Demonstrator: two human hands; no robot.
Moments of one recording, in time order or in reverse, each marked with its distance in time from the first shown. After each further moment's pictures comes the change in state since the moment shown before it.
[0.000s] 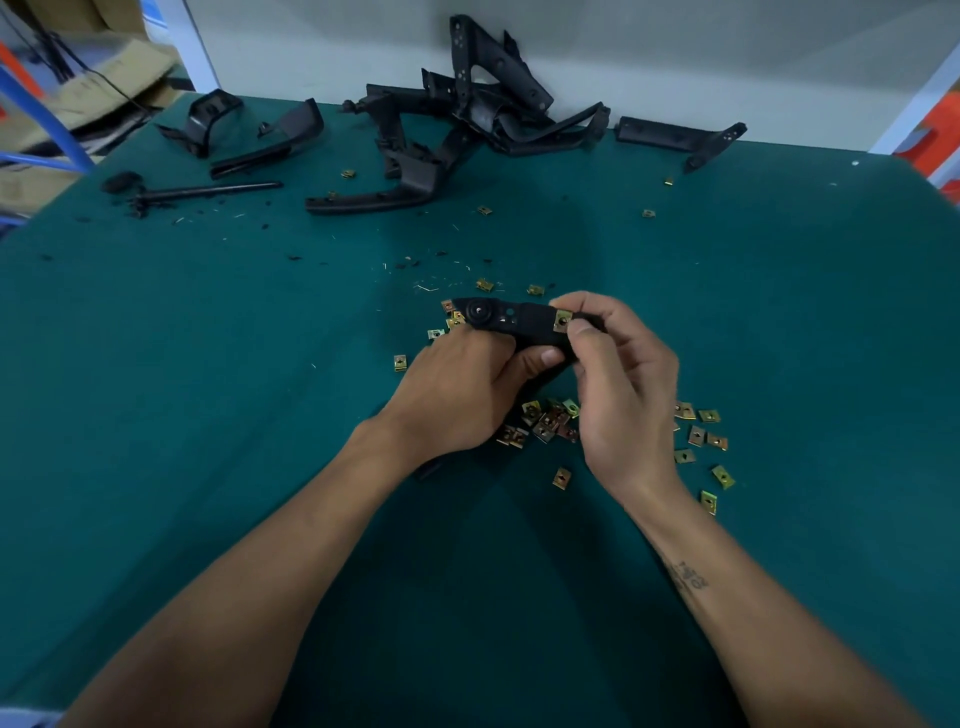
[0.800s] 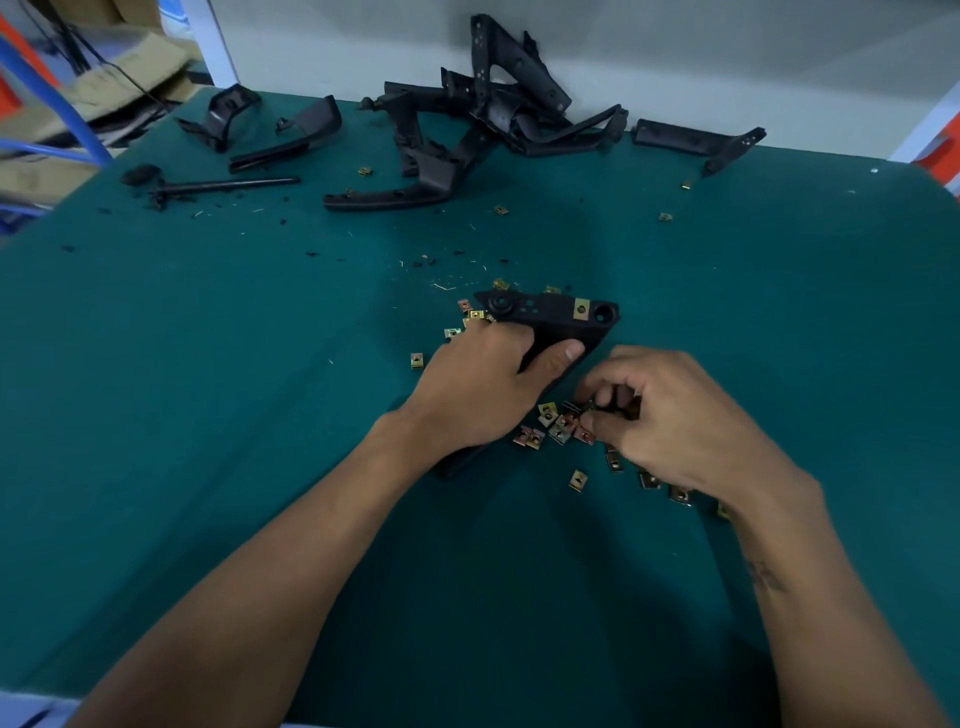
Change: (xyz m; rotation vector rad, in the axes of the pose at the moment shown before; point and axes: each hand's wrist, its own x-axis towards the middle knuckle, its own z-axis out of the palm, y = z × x) left_hand 0.002 -0.008 0.007 -0.006 0.061 -0.114; right_hand 0.022 -0.016 -0.053 -0.979 -0.618 0.022
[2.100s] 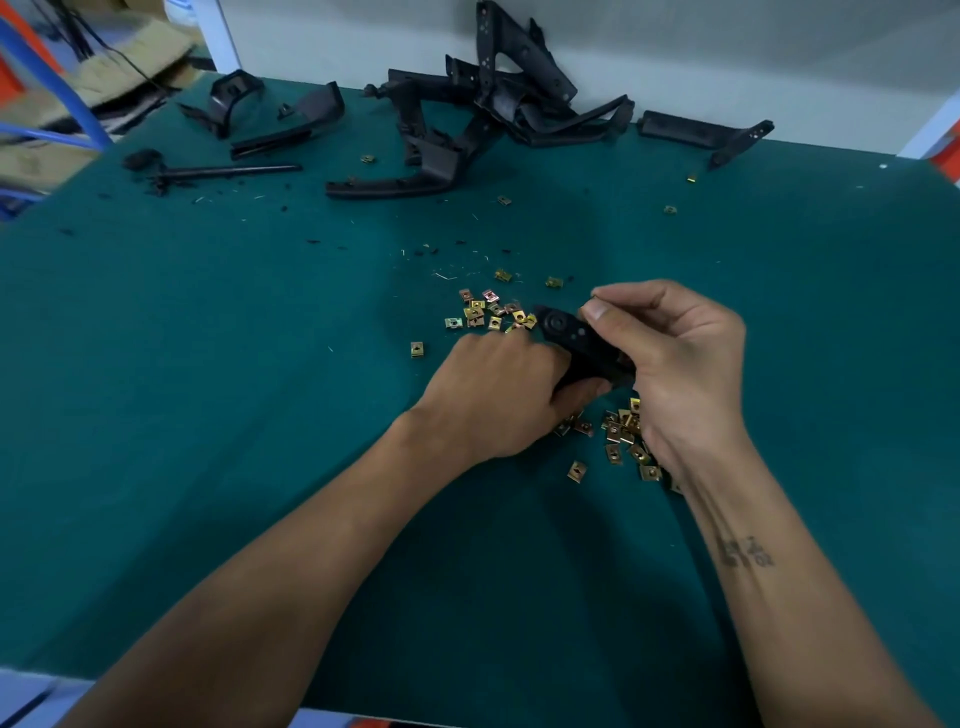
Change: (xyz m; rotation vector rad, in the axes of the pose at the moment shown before) left_hand -0.005 0.016 0.009 0.464 -0.074 0.275; right_hand 0.017 -0.027 0.013 1.085 0.546 0.059
